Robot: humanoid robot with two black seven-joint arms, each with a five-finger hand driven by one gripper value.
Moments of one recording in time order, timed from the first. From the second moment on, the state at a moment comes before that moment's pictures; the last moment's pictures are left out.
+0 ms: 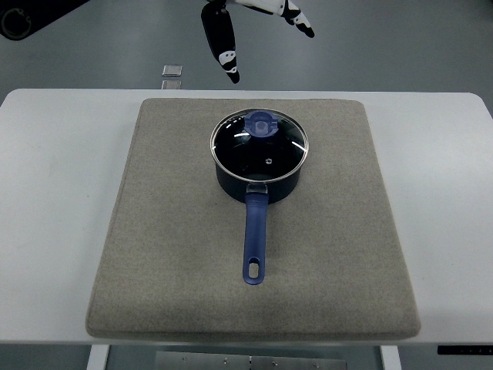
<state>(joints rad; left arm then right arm) -1.75 0.40 -0.03 -0.97 1.45 -0.57 -0.47 0.01 0.00 -0.04 0.19 0.01 -0.01 0.07</state>
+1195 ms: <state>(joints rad) -1.68 0.35 0.09 -0.98 1.57 -0.50 -0.49 0.01 0.00 -0.04 0.19 0.01 -0.01 0.07</state>
